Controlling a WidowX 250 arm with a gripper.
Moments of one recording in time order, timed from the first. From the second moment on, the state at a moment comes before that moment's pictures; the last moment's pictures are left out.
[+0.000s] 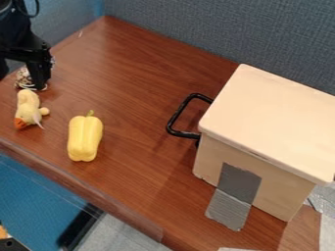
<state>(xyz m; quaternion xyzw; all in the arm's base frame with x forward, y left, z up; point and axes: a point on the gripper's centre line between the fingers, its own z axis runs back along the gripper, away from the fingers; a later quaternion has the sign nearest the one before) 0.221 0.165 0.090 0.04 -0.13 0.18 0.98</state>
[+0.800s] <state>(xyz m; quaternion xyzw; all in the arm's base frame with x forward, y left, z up) 0.281 0.063 0.057 -0.07 -0.12 0.10 0.99</state>
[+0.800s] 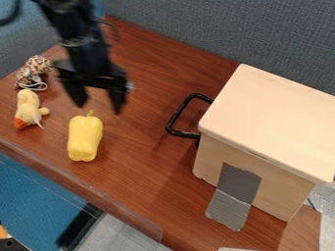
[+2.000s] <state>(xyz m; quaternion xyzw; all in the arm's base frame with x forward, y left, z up) 0.340 -0.004 0.015 -0.07 -0.08 0.06 0.99</state>
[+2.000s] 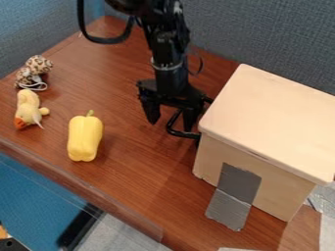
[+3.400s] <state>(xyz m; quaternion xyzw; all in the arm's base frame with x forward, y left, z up) 0.340 0.106 0.018 0.01 -0.10 0.12 0.99</state>
